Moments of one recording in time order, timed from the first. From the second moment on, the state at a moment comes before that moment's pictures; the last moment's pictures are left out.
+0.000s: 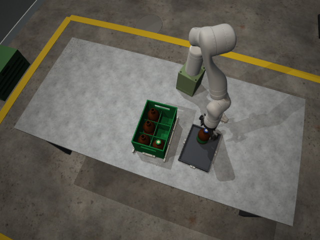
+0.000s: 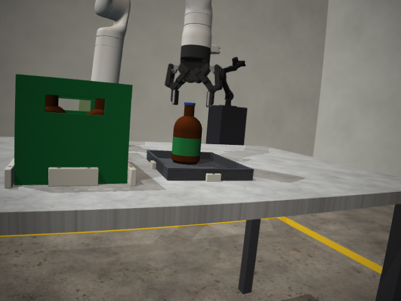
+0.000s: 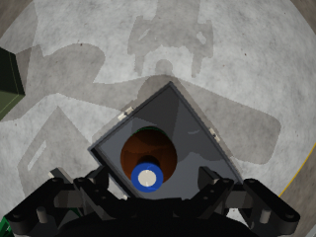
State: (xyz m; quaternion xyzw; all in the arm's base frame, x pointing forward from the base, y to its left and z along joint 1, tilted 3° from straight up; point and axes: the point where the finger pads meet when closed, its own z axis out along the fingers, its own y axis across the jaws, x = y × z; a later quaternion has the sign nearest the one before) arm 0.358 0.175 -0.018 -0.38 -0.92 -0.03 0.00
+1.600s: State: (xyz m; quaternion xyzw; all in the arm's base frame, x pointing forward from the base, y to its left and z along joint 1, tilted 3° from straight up) arm 0.379 0.151 0.042 -0.37 -0.93 -0.03 0.00
